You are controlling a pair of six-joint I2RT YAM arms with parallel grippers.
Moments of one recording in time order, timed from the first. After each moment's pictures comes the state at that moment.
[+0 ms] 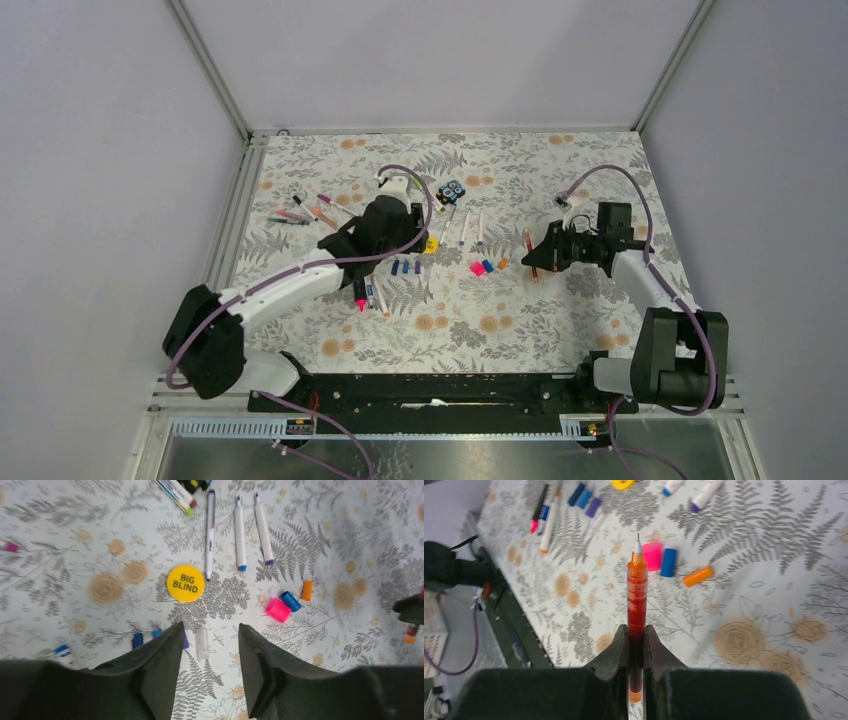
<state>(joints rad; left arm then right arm) -0.73 1.43 0.96 -0.16 -0.20 -0.51 -0.09 1.29 0.68 -0.36 -1.01 -0.18</state>
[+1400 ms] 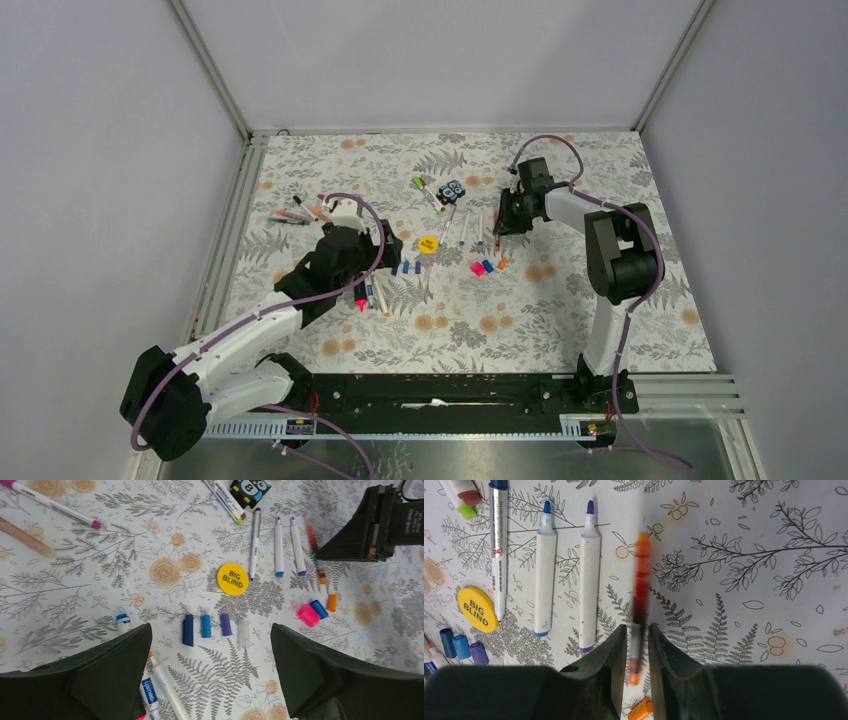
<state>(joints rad) -0.64 1.01 0.60 -0.04 -0.28 -0.50 0.24 1.96 1.25 -0.36 -0.25 0.32</state>
